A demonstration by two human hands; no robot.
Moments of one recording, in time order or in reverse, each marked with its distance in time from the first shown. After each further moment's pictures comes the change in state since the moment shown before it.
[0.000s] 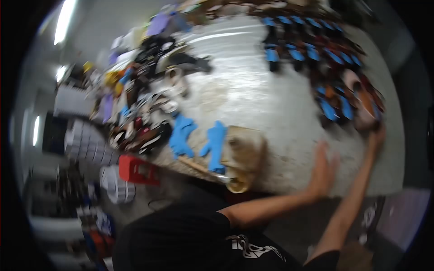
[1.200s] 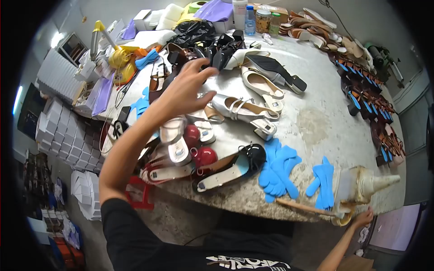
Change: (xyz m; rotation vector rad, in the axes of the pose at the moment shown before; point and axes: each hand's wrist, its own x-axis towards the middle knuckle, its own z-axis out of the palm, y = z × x) left_hand 0.138 0.063 -0.805 1.182 -0.071 0.714; right_hand -0.353 -0.176 0.027 -0.534 0.429 0.017
